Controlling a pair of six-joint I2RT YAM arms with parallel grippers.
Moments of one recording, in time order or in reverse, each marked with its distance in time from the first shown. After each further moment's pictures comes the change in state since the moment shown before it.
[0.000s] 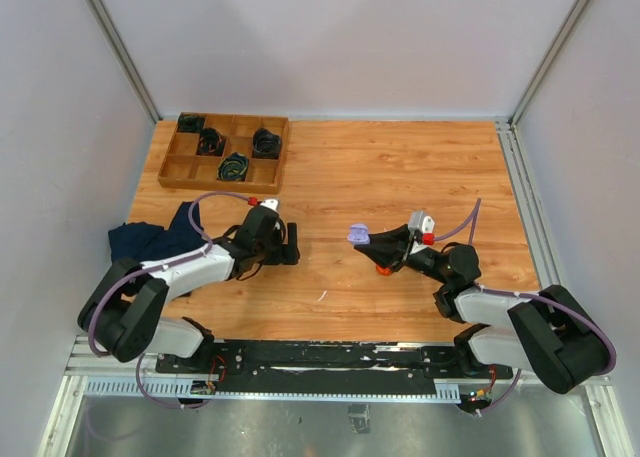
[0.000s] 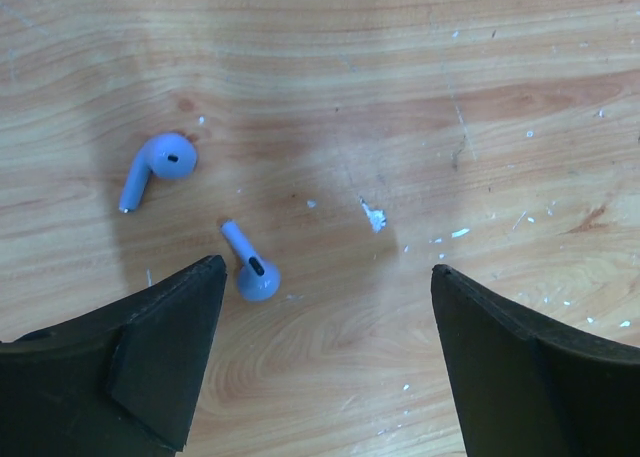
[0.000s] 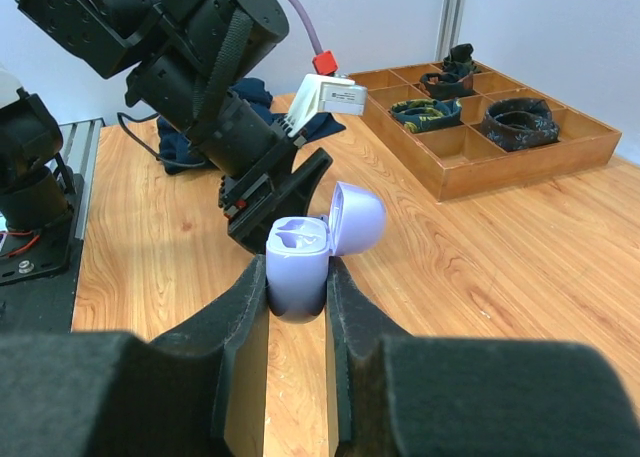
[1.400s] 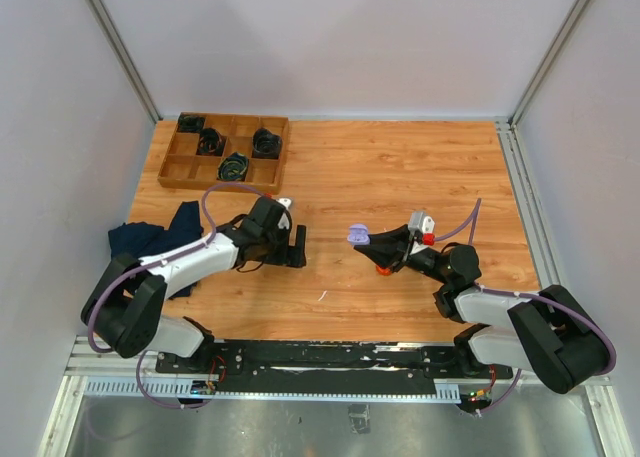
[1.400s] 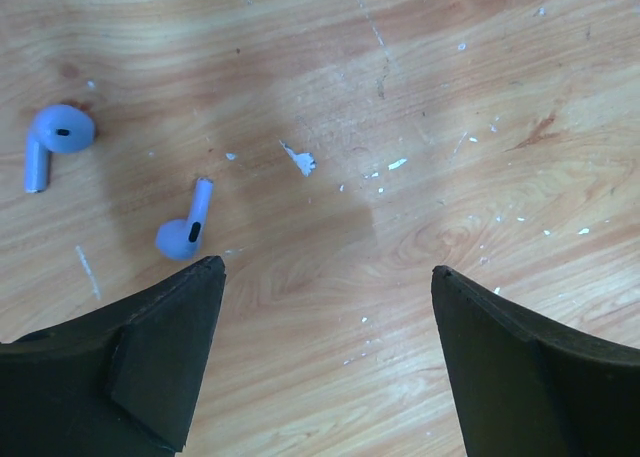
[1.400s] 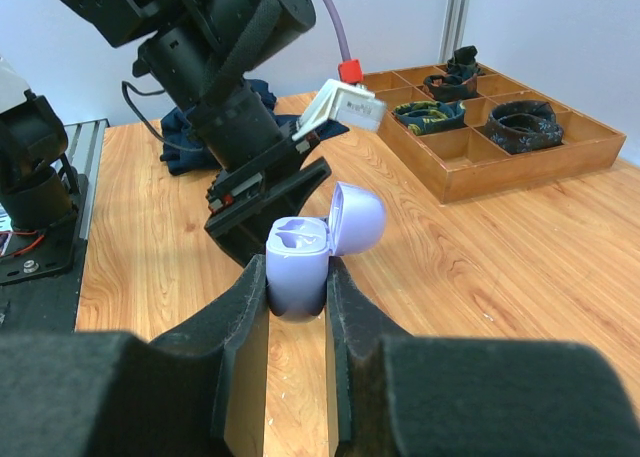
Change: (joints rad) left arm -0.021 0.055 0.138 -0.202 0.168 0.082; right arm 0.000 0.000 0.000 0.006 -0.011 0.006
